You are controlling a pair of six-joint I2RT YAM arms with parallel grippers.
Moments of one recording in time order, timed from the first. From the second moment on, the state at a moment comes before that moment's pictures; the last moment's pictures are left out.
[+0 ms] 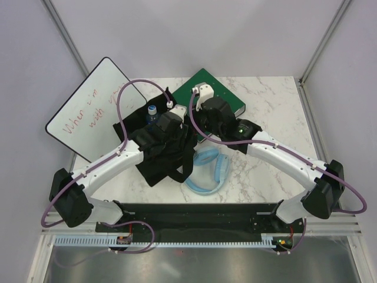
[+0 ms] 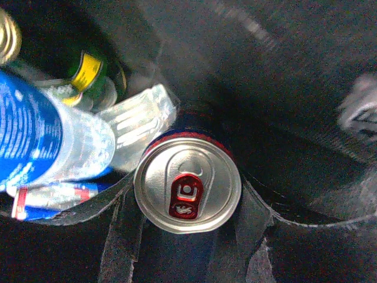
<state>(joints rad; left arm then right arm) -0.76 1.36 1.13 -0.54 -0.26 -0.31 0.84 1.48 1.38 -0.31 0.15 0.29</state>
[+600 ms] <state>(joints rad) -0.78 1.41 1.13 -0.69 -0.32 -0.41 0.85 1.47 1.37 -0.29 0.17 0.32</state>
